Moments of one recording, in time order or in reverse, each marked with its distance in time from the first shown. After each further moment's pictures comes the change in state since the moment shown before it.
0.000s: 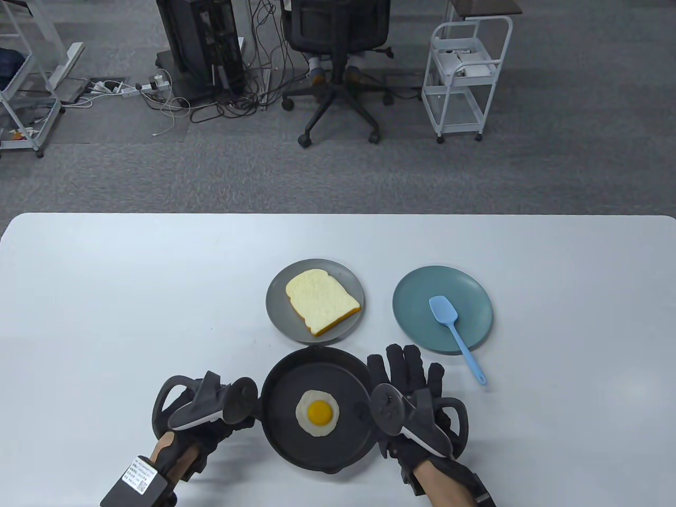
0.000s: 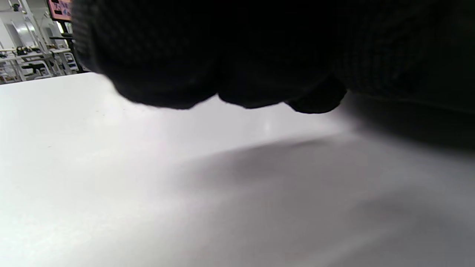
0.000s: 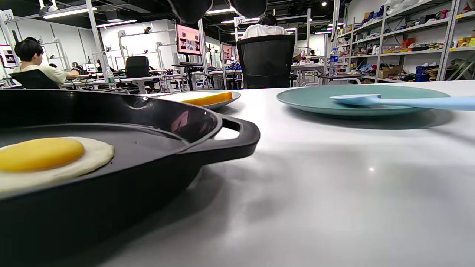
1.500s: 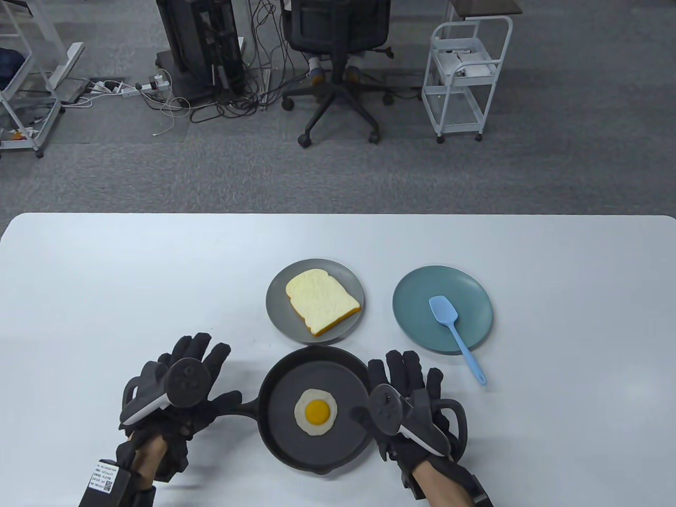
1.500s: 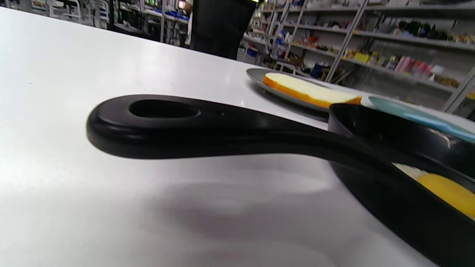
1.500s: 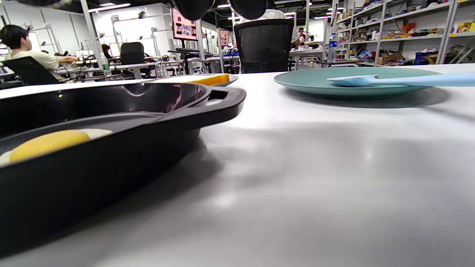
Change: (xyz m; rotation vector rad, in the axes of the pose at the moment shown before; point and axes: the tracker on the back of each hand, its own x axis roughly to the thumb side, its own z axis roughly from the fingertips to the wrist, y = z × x) left_hand -0.066 -0.003 0.017 0.041 0.070 0.389; right_hand -0.004 0.000 0.000 0.048 0.029 -0.015
